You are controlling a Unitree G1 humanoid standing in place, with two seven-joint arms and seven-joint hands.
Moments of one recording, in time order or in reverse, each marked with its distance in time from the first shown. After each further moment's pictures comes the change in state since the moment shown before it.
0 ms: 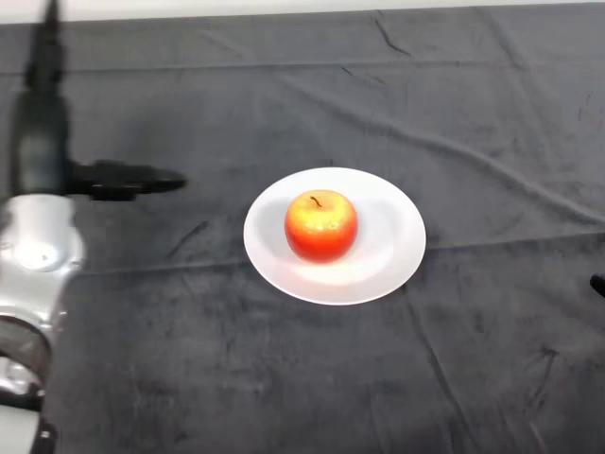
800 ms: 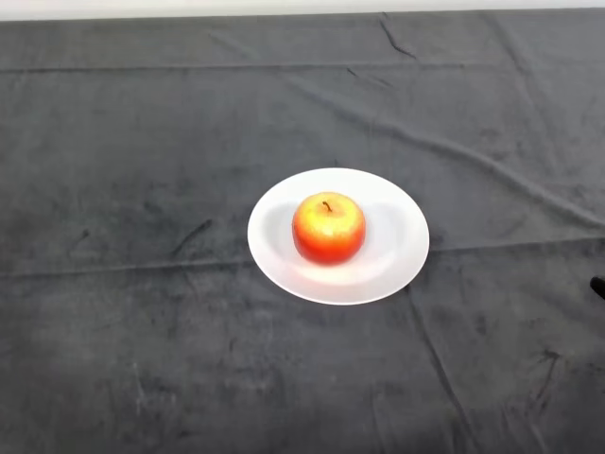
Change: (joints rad) left arm 0.038 0.142 0.247 0.042 -0.114 -0.013 0.039; right arm 0.000 0.000 0.000 0.005 0.000 0.002 -0.002
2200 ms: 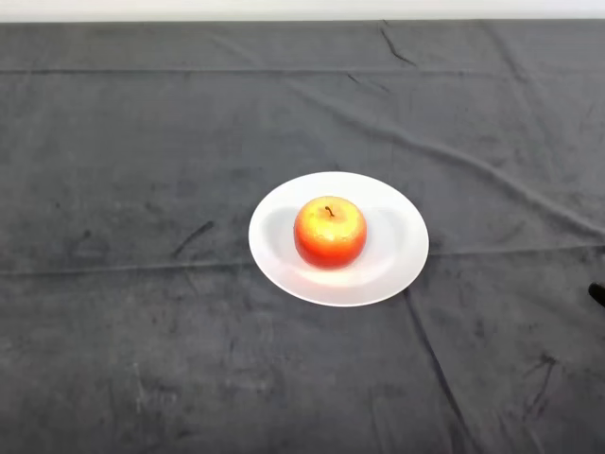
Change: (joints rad) left arm 0.110 0.137 0.268 0.024 -0.101 -0.005 0.055; right arm 0.000 0.000 0.000 0.021 0.000 0.014 0.005
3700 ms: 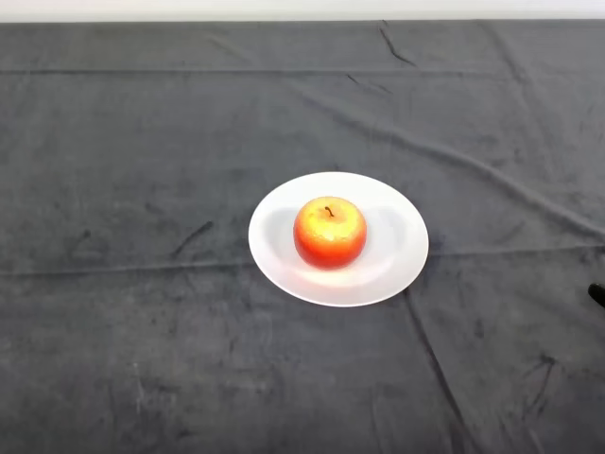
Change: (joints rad) left arm 0.000 0.000 0.036 0.000 0.003 0.000 -0.021; right arm 0.000 0.000 0.000 0.001 0.000 0.000 0.001
